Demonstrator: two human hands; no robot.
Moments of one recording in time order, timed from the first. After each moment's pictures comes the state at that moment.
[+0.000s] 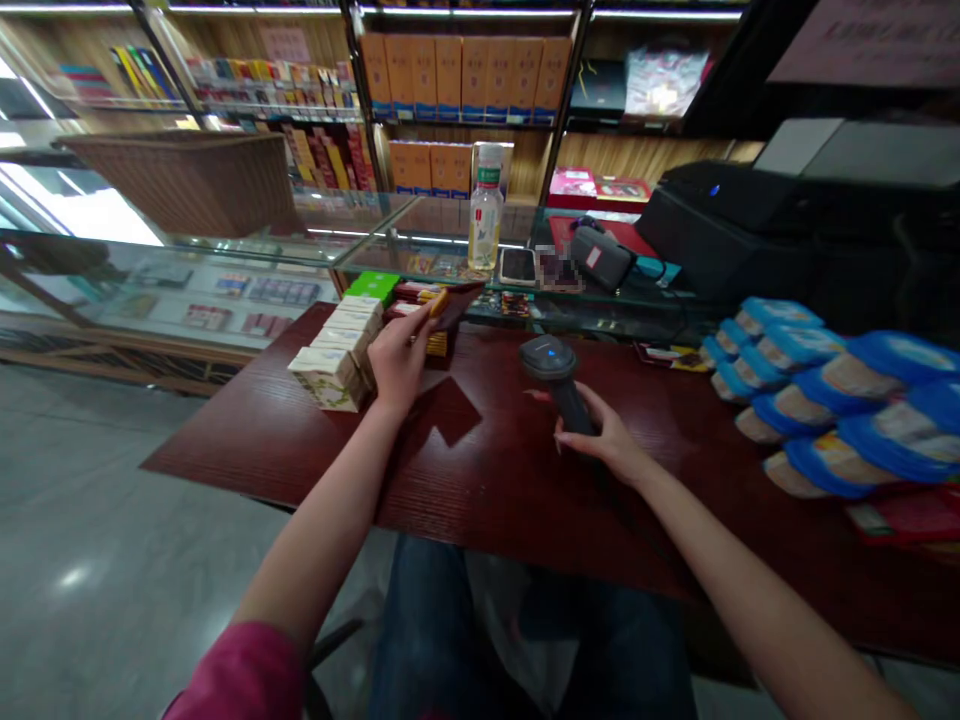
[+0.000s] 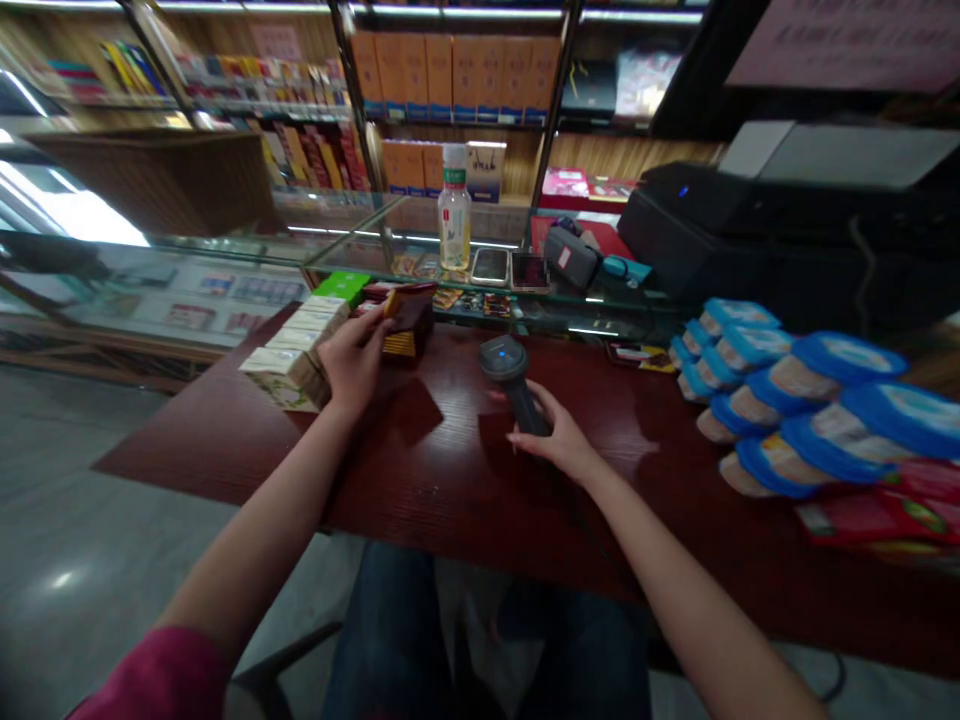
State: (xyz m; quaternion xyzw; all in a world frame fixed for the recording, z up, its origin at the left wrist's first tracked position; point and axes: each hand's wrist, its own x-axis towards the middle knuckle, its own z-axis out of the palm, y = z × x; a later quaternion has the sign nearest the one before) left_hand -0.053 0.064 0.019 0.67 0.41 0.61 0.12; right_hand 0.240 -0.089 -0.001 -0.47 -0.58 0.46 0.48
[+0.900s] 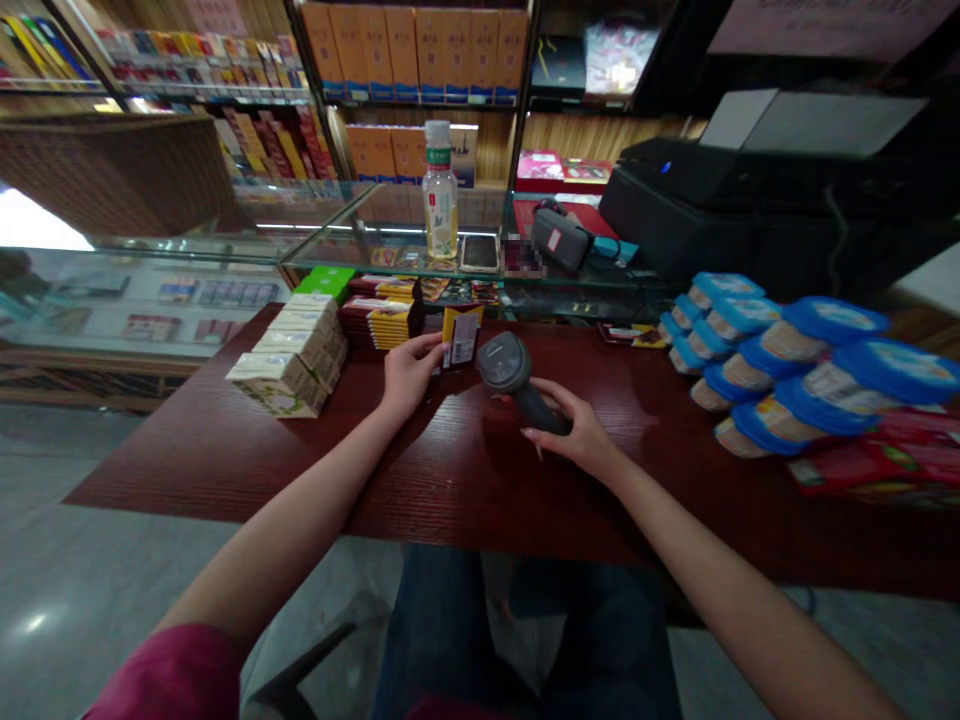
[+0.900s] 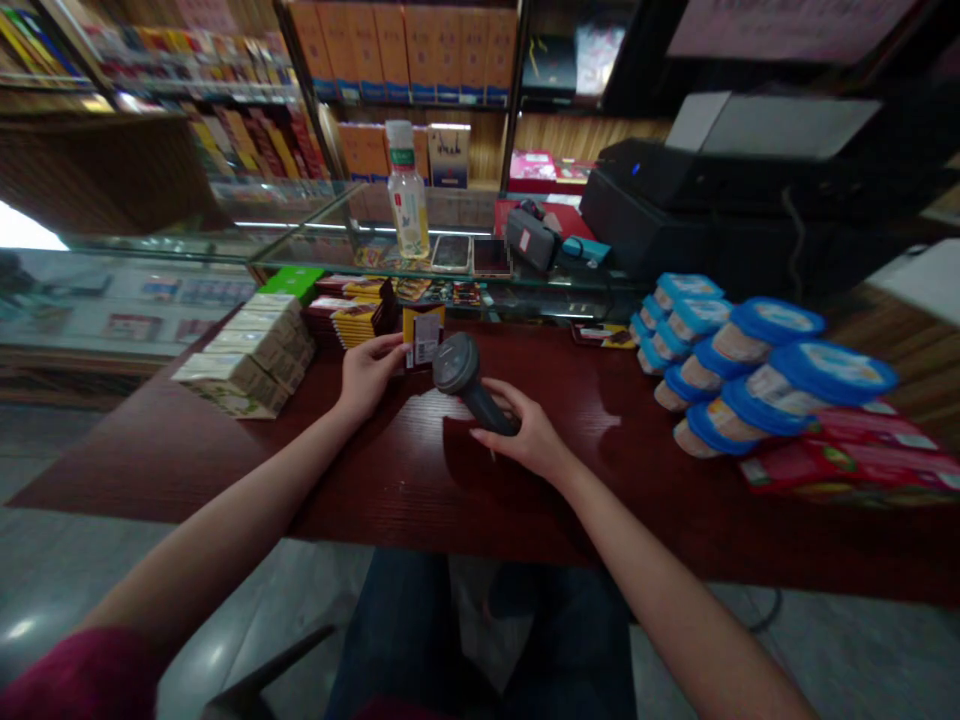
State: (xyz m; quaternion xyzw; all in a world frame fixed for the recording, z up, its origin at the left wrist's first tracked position) left_hand 0.004 0.054 -0.018 0.63 0.40 0.53 0.41; right_hand 0.239 -0.106 -0.003 -0.49 -0.58 0.42 0.50
